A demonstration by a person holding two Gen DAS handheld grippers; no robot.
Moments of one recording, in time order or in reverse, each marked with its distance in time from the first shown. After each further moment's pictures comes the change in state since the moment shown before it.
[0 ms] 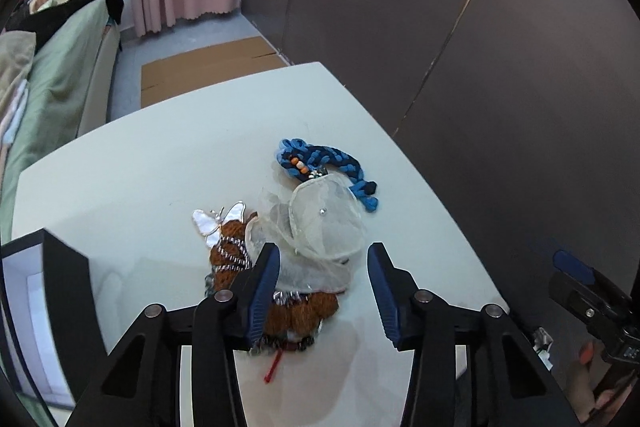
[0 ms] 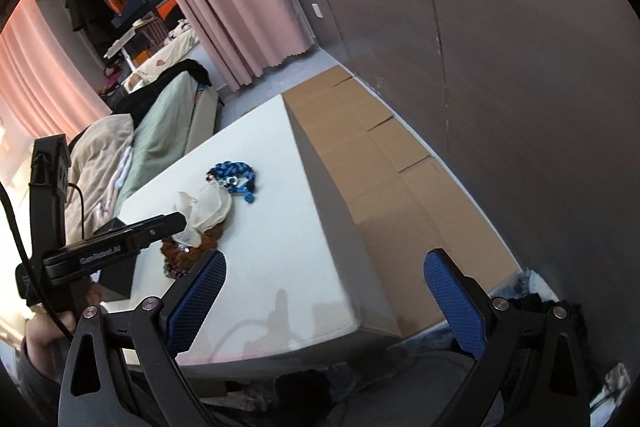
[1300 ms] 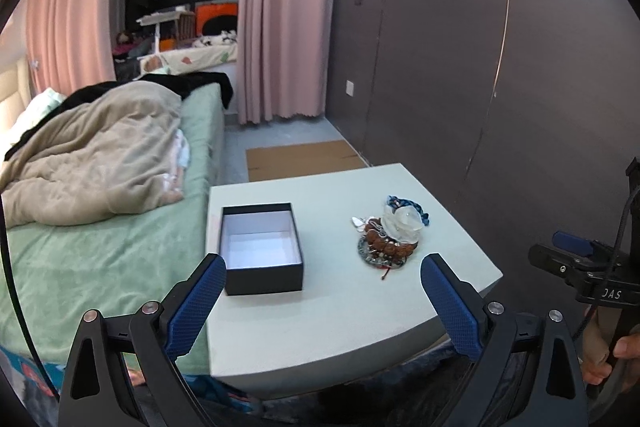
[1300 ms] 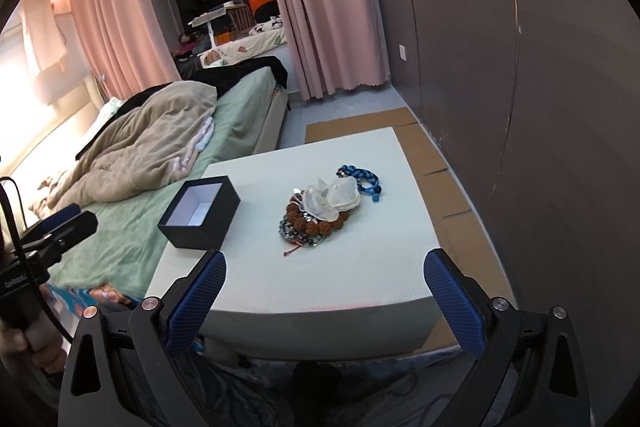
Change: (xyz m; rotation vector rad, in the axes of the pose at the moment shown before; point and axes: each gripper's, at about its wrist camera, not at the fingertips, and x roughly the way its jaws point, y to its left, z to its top) left arm -0.222 0.031 -0.127 -0.068 -0.416 0.242; right arm -0.092 0.115 -0.046 -0.288 -0.096 0.097
